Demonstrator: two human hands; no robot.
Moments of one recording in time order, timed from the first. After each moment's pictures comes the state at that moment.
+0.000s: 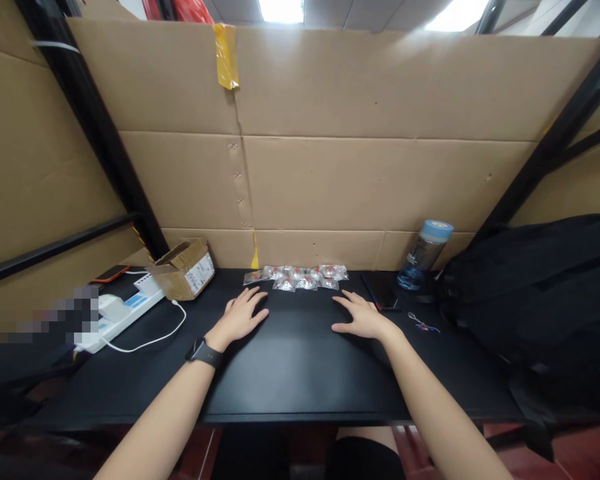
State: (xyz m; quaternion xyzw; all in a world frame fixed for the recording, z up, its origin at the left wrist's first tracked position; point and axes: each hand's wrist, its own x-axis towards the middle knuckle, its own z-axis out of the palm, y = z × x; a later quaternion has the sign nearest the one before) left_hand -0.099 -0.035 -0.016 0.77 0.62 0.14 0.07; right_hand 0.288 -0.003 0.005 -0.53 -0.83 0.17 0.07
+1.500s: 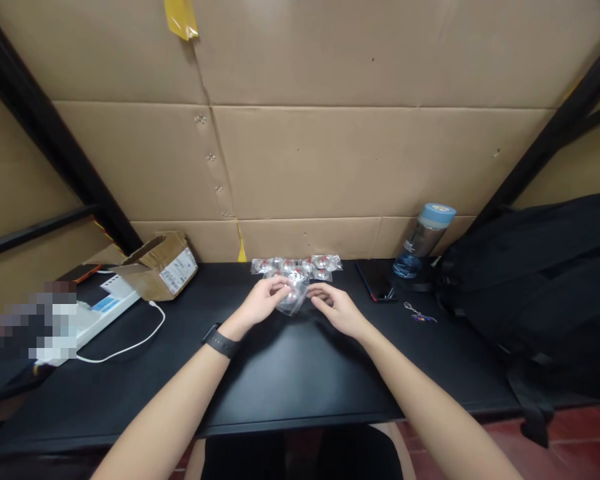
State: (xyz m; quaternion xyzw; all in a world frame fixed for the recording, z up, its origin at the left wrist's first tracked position) left_hand -0.012 -0.003 0.013 0.71 0.42 0.41 0.40; right_hand 0.235 -0.012 0.005 -0.37 -0.77 0.36 0.38
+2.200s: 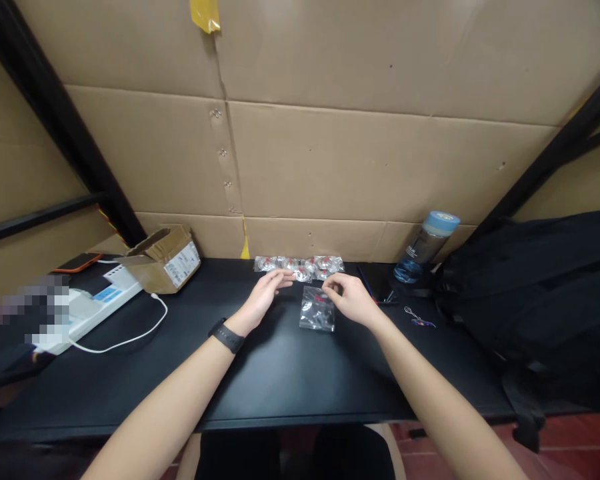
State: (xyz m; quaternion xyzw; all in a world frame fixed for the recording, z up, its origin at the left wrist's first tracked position) left_hand -0.005 -0.007 0.014 0.54 0.44 0.51 0.51; right_hand 0.242 -0.002 0.048 -0.43 -0.82 0.18 0.34
